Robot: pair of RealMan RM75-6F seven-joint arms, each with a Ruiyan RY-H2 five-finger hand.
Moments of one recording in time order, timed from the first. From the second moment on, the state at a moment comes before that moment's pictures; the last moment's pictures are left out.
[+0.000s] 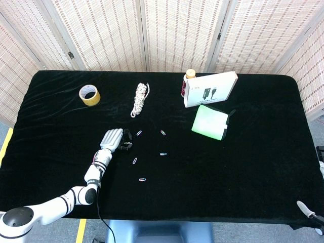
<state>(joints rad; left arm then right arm) -0.83 -1.83 -0.32 -0.98 1.01 0.73 0.02 -0.18 -1.09 0.01 -1.47 -1.73 1.91 0.29</state>
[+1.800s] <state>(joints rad) -0.78 -1.80 -0.30 -1.04 1.03 0.87 0.05 -0.18 -1.09 0.00 -1.49 -1.73 1.89 0.26</state>
